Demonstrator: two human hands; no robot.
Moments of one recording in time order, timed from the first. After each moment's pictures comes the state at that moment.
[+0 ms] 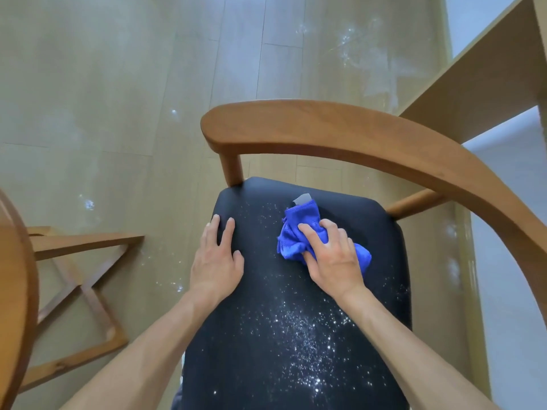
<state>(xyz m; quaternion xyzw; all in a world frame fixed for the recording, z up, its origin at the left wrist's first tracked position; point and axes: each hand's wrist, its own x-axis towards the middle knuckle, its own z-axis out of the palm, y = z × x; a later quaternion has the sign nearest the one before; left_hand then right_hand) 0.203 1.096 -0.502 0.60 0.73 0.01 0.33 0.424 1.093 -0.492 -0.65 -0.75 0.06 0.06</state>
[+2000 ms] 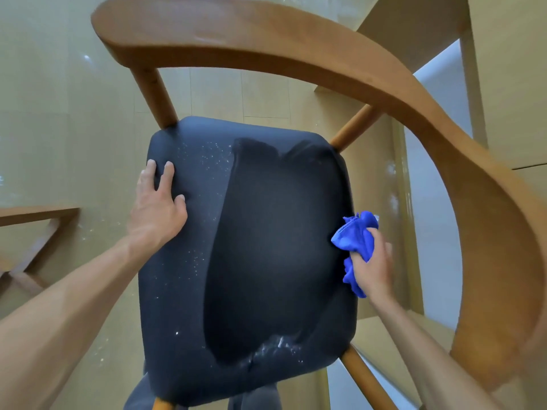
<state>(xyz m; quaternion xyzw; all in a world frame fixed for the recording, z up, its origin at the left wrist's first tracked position) 0.200 1.094 -0.507 0.61 0.72 0.01 0.32 0.559 0.933 -0.500 -0.89 -0.34 0.27 0.15</state>
